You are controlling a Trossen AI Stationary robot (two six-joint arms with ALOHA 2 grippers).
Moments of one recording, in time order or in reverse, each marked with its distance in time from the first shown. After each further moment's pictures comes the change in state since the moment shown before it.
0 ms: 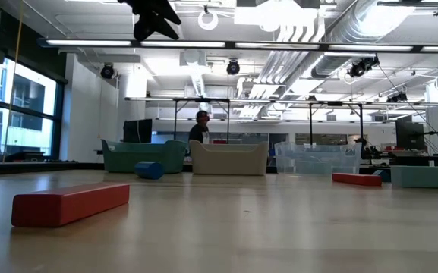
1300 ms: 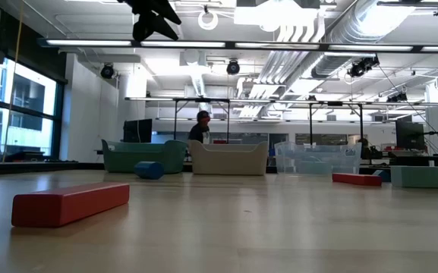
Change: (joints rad) left arm 0.000 0.000 0.000 -0.001 0.000 -0.036; right arm 0.121 0.023 -0.201 0.344 0.091 -0.005
